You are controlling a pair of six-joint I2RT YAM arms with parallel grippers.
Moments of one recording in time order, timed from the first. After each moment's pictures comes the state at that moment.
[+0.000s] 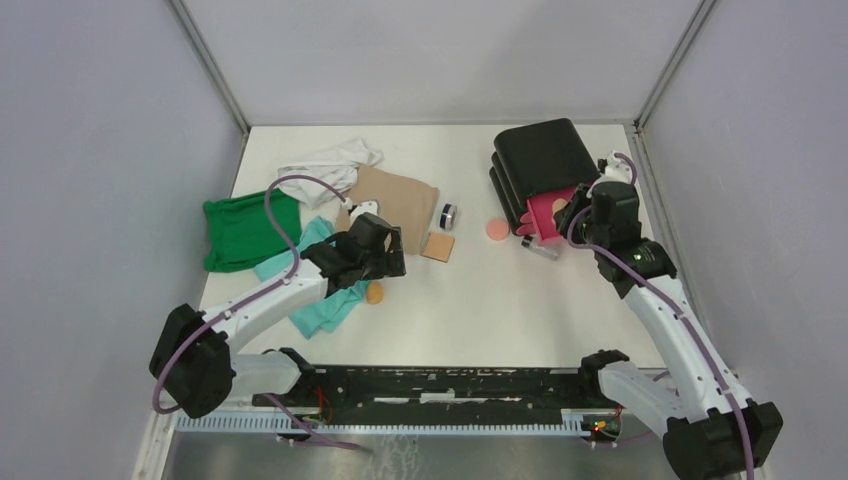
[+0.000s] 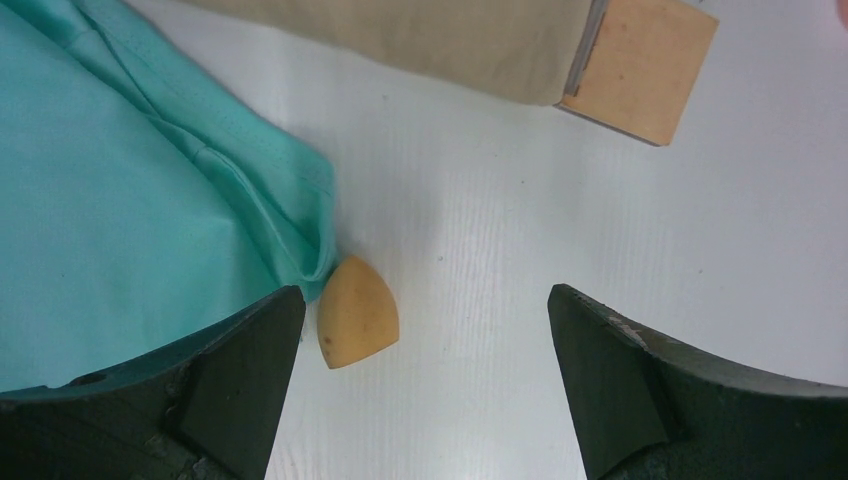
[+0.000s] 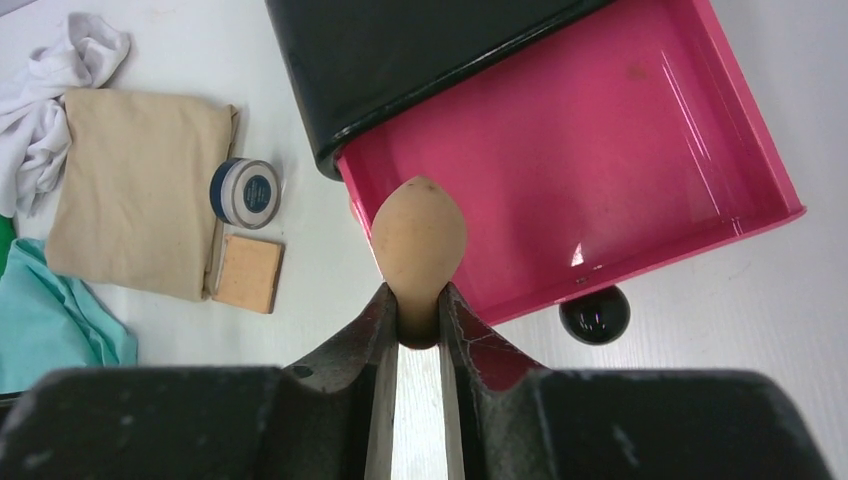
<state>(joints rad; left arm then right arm) -0.68 1.22 0.81 -0.49 -0.29 -0.64 0.24 0.93 0.91 -0.51 0.15 0.47</state>
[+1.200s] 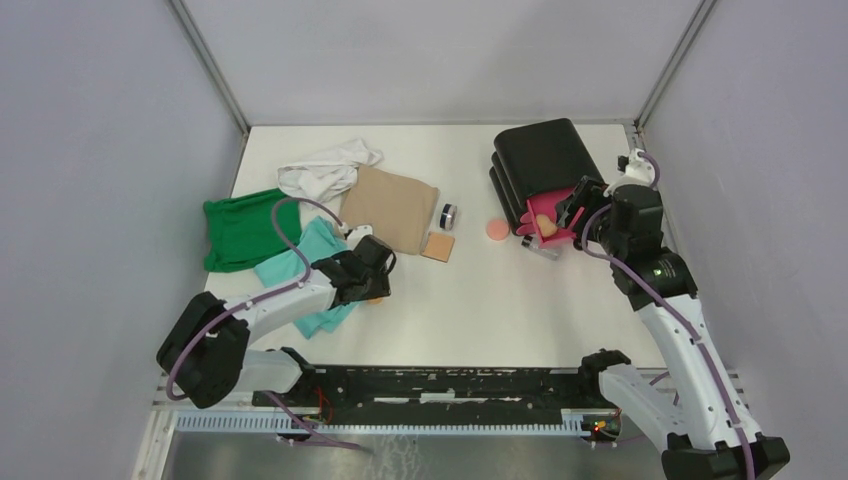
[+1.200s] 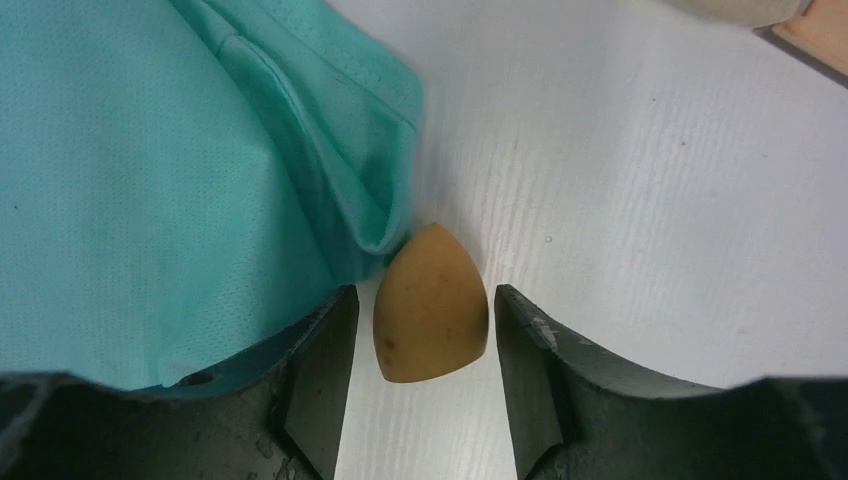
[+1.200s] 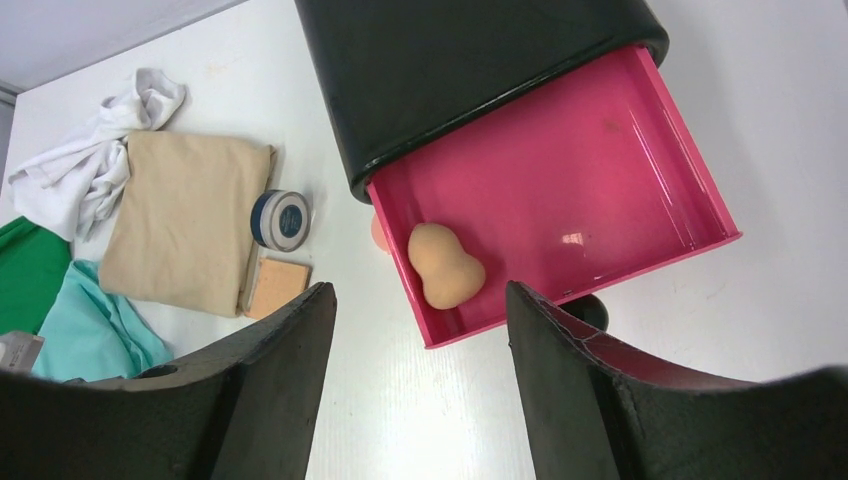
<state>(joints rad) -0.69 1.29 0.64 -0.42 -0.34 -0.73 0.20 0.85 0.97 -0.53 0.12 0.46</state>
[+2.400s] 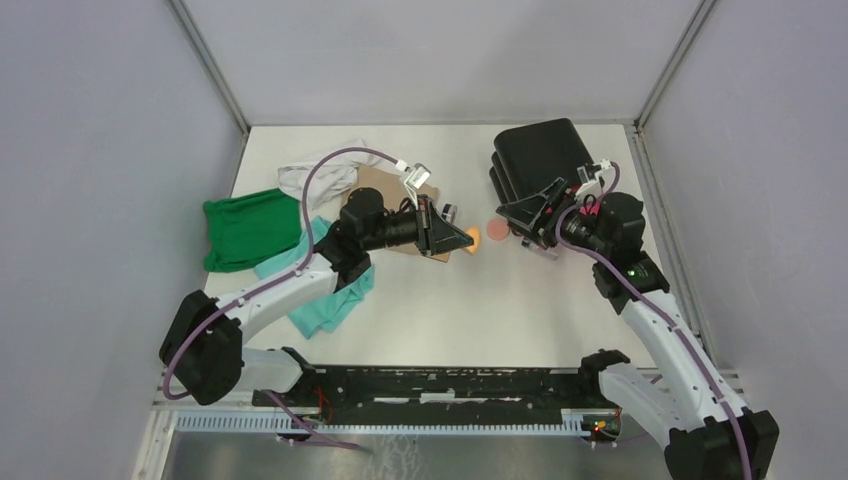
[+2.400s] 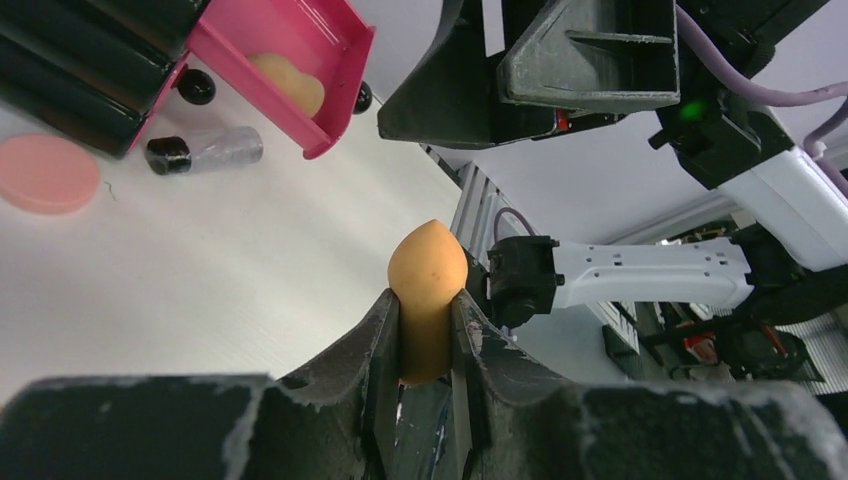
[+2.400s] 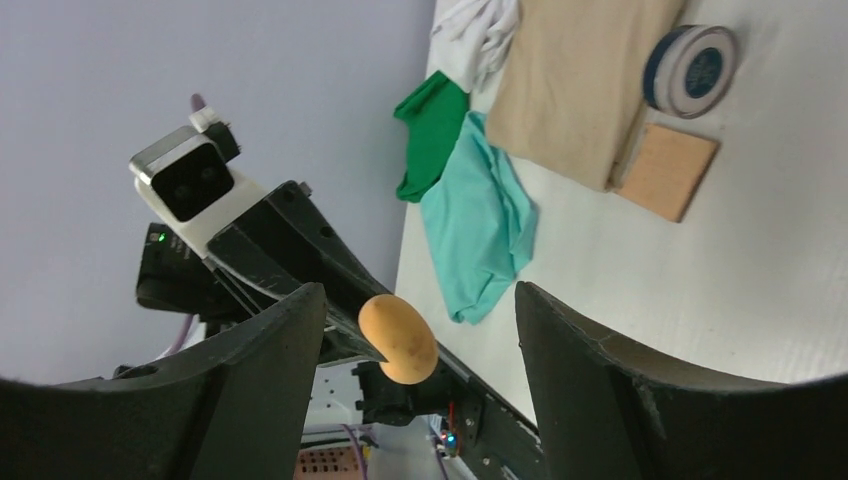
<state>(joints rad) -0.70 1.31 0.84 0.39 0.62 -0.70 0.23 0.87 0.76 -0.12 -0.52 1.04</state>
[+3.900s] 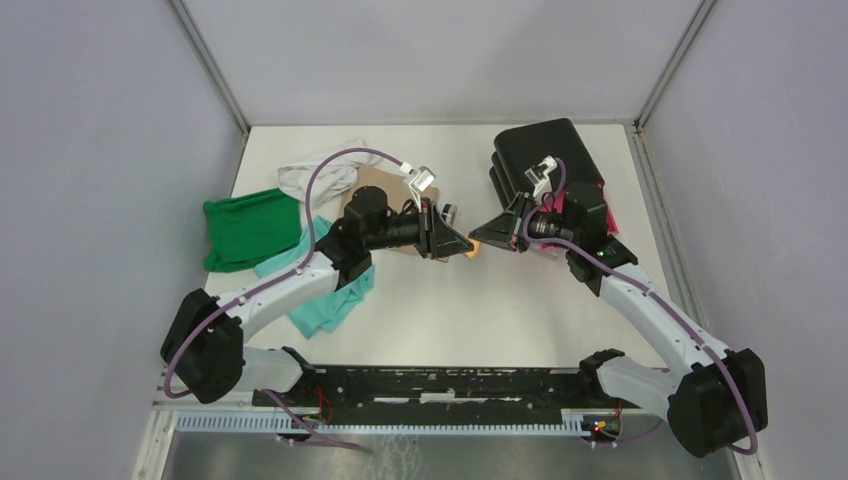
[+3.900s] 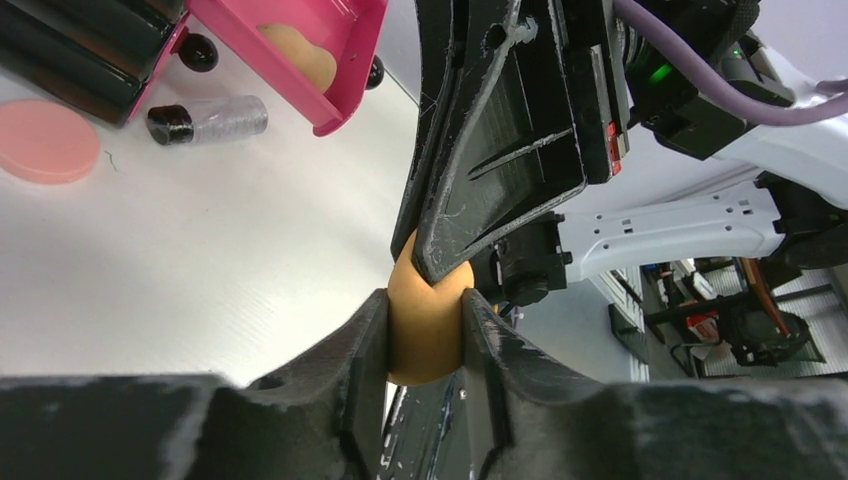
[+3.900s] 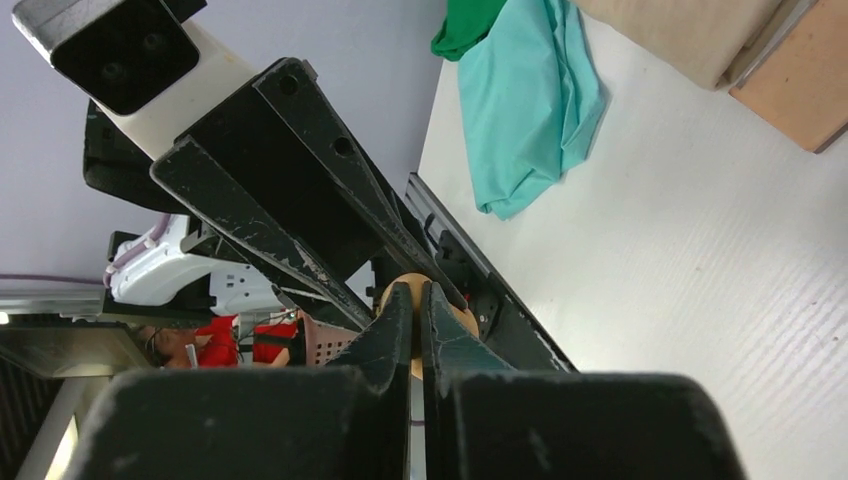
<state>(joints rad) -0.70 1.33 0.86 0.33 0.65 -0.66 0.36 1.09 0.76 0.05 -0.77 1.03</state>
